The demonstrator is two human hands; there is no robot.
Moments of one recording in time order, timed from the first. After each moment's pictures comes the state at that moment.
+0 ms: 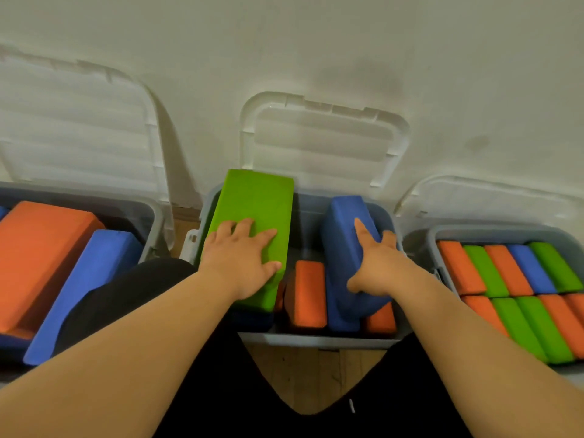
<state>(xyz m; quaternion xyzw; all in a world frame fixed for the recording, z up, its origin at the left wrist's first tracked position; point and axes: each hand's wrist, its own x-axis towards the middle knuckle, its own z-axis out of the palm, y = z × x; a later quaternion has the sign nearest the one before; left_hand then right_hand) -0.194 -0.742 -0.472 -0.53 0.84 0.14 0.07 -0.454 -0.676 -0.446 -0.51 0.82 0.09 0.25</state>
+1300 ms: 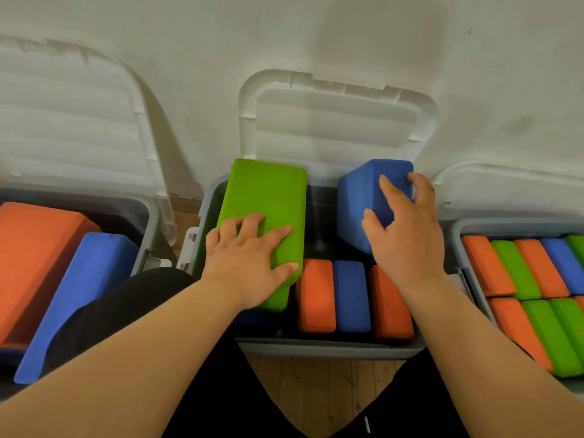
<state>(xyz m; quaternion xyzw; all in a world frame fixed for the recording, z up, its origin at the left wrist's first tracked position) -0.208 -0.753 -0.473 -0.53 0.84 0.15 0.05 -0.465 -0.710 -0.458 -0.56 0.79 -0.25 -0.01</state>
